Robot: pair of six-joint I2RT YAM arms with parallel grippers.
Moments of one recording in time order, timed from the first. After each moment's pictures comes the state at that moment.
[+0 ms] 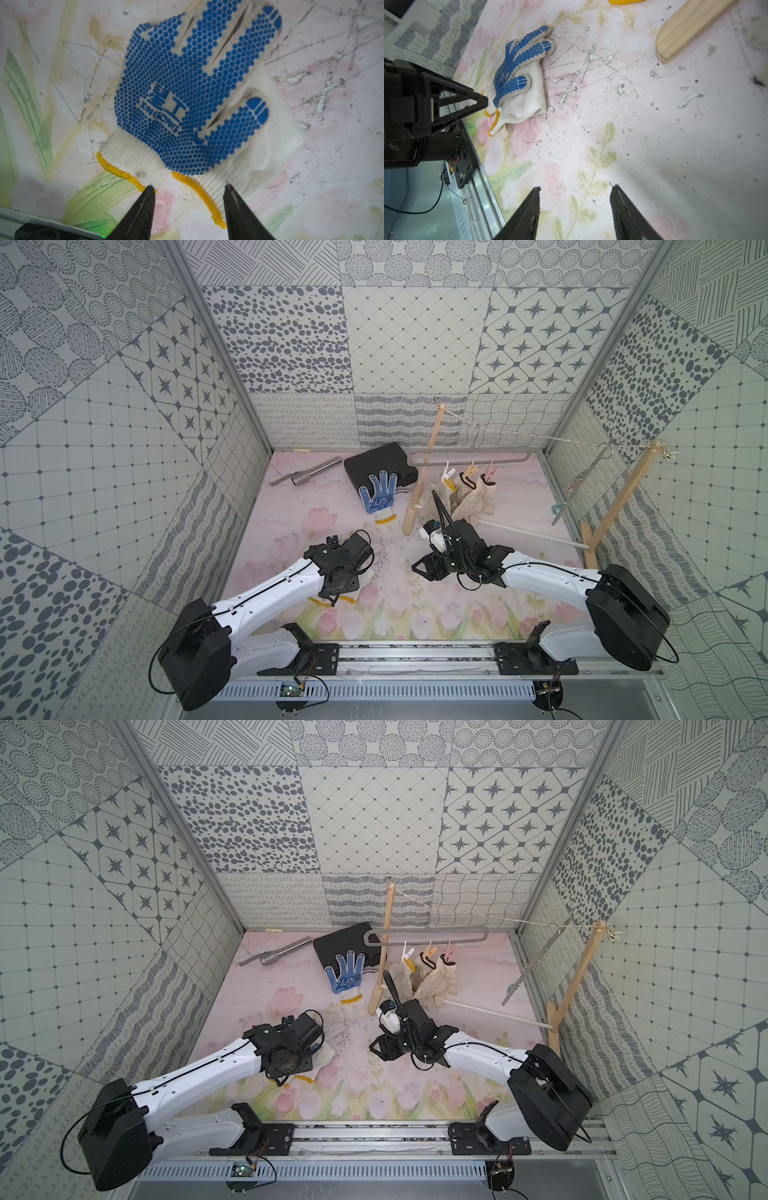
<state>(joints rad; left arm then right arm) -0.72 1.16 0.72 -0.99 -0.24 -0.94 0.76 1.40 0.68 -0.08 -0.36 0.35</state>
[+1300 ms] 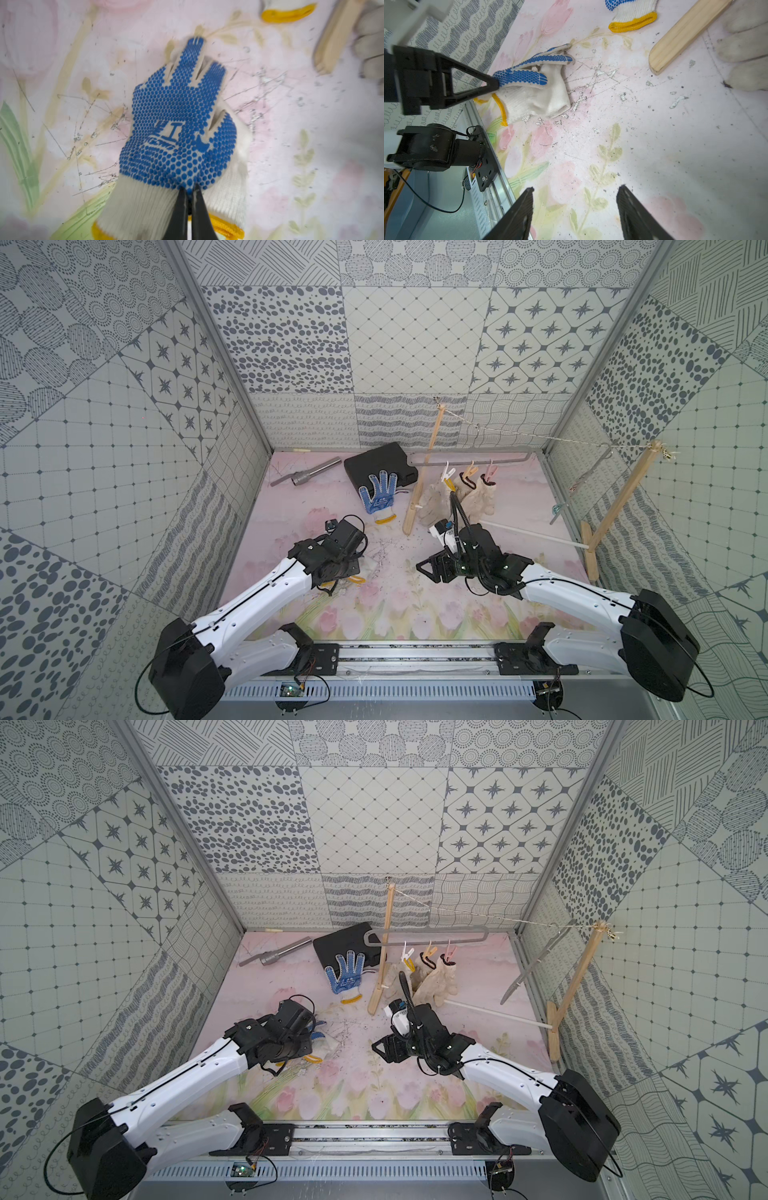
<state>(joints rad) -0.68 1.07 0.84 -0.92 -0.22 -0.81 0.76 1.20 0.59 -0.05 -0.35 0.44</state>
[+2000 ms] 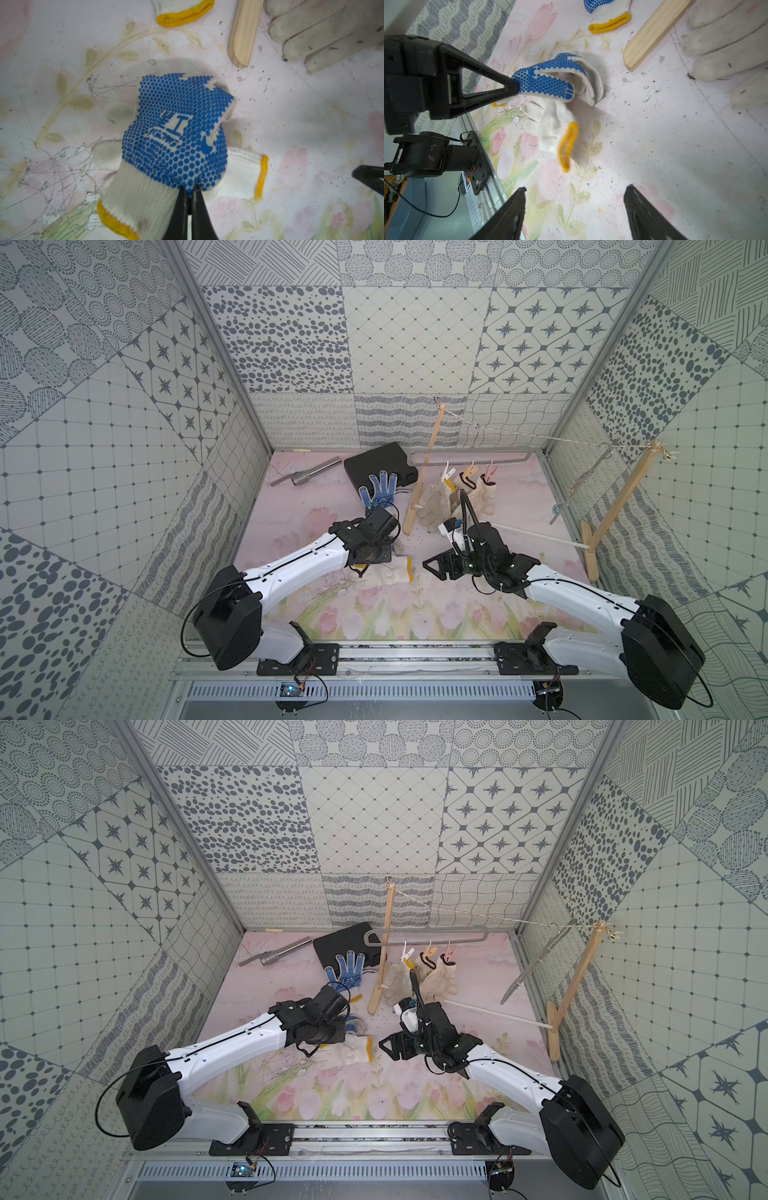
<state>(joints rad) -0.79 1.40 1.01 -0.73 -0.12 -0.73 0.68 1.17 0.56 -0.08 -0.40 0.41</state>
